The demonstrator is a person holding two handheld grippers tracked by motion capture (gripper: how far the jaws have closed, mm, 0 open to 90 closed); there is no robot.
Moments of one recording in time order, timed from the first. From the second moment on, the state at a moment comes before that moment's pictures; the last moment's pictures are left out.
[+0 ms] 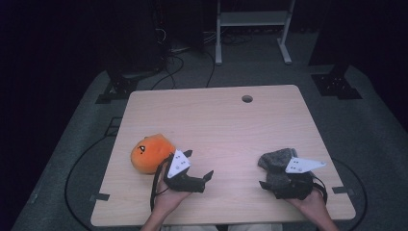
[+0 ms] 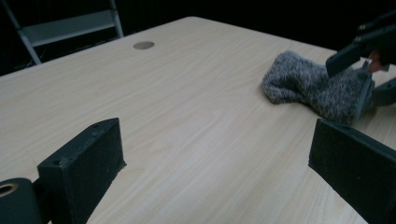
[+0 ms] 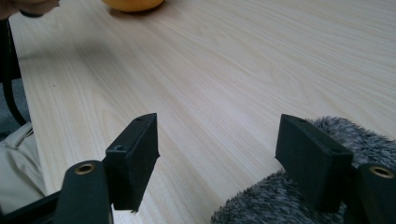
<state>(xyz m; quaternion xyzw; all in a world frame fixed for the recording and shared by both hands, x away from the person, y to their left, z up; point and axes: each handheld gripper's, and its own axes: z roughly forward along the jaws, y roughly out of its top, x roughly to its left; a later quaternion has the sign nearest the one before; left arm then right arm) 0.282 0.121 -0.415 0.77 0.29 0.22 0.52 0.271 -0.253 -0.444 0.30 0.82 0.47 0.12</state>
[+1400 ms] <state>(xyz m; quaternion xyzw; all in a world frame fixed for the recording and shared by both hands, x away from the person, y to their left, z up) 0.306 0.239 -0.390 0.69 0.40 0.32 0.51 0.275 -0.257 -0.448 0.30 0.83 0.46 0.11</state>
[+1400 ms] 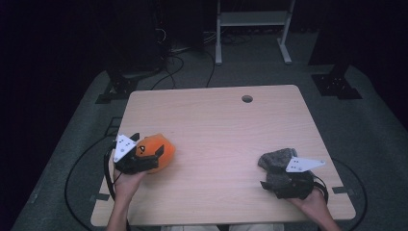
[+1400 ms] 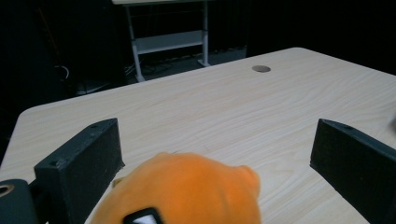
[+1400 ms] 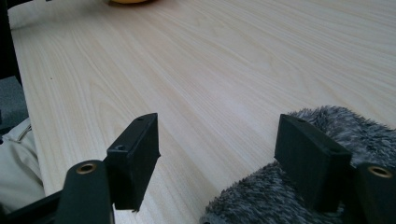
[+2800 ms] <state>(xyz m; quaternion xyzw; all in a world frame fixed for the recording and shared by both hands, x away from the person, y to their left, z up) 0.325 0.277 -0.433 0.74 0.44 0.24 0.46 0.272 -0.256 -0.447 0.30 0.83 0.47 0.10</state>
